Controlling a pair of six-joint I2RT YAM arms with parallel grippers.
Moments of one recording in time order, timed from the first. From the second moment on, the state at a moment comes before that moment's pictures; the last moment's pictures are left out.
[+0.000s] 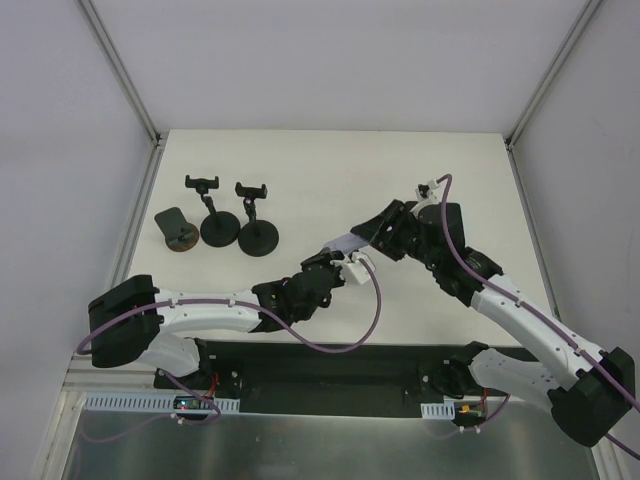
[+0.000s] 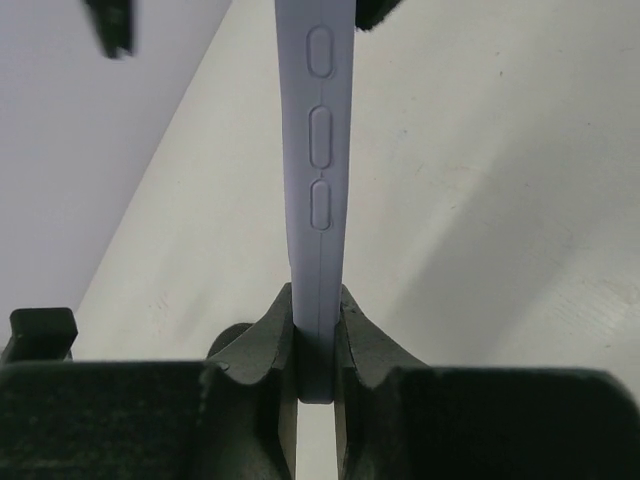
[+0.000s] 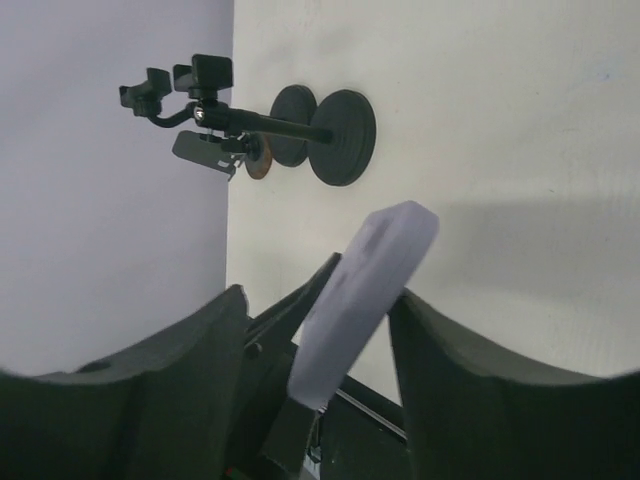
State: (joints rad) left arm -1.21 1.38 0.70 0.31 -0.68 0.52; right arm 0.64 1.01 0.80 -0.21 -0.09 1.05
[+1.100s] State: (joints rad) left arm -0.90 1.24 0.72 0.13 0.12 -0.27; right arm 0.74 0.96 0.72 0.00 0.10 0.63
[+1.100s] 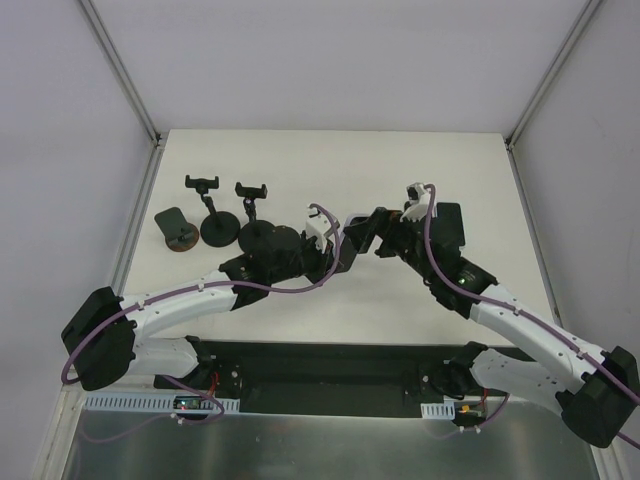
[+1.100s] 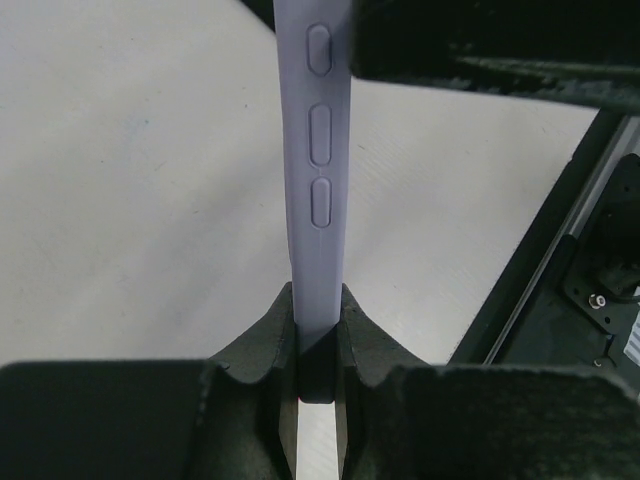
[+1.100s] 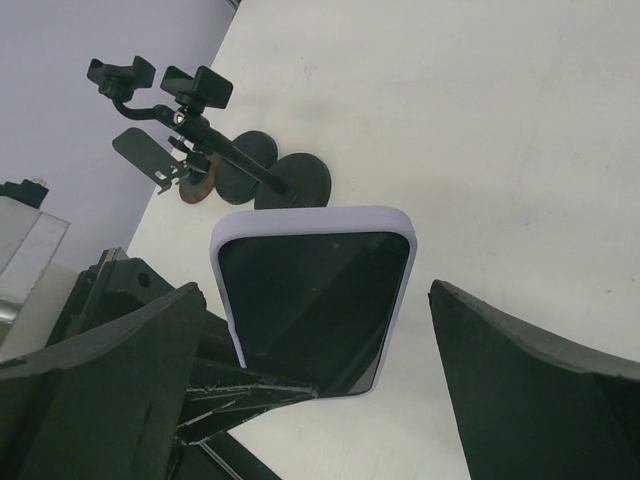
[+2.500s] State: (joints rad) left arm -0.84 1.08 0.73 0.12 -0.04 -0.20; right arm 0.59 1.32 1.09 -0.48 0.16 0.35
